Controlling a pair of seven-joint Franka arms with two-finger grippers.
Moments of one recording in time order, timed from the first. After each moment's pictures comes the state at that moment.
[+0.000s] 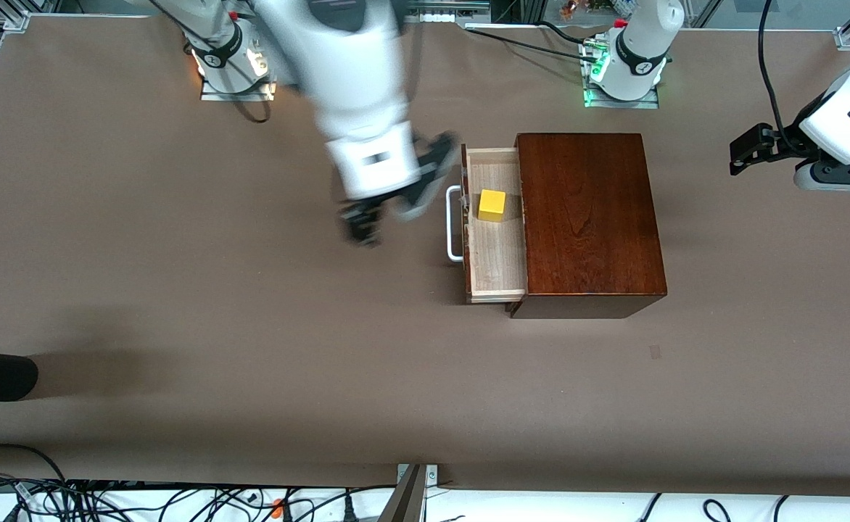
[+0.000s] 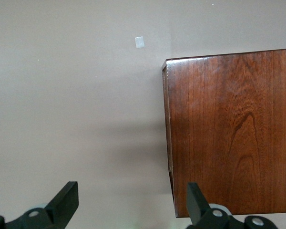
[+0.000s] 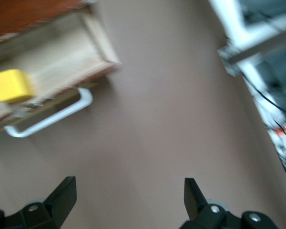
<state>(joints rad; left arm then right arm) -0.04 -0.02 -0.03 -1.63 0.04 1.52 0.00 0.60 0.56 0.04 -0.96 -0.09 1.72 -0.40</state>
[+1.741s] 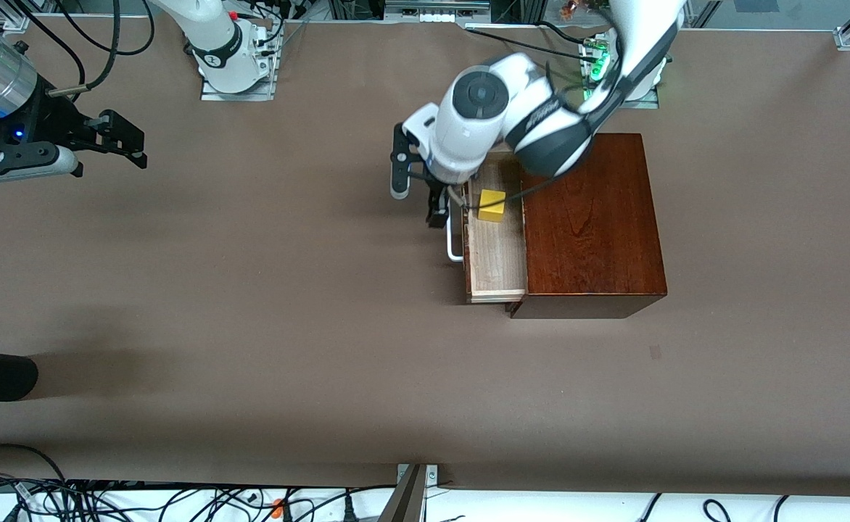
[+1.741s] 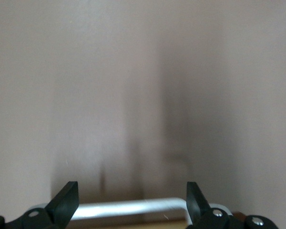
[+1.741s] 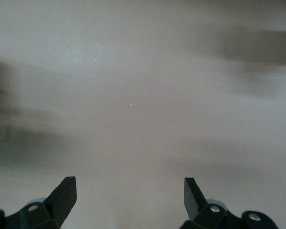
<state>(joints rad) -0.20 0.59 -0.67 -1.63 0.19 2.21 0.76 0.24 -0.01 -0.09 -1.60 0.03 1.58 0.00</state>
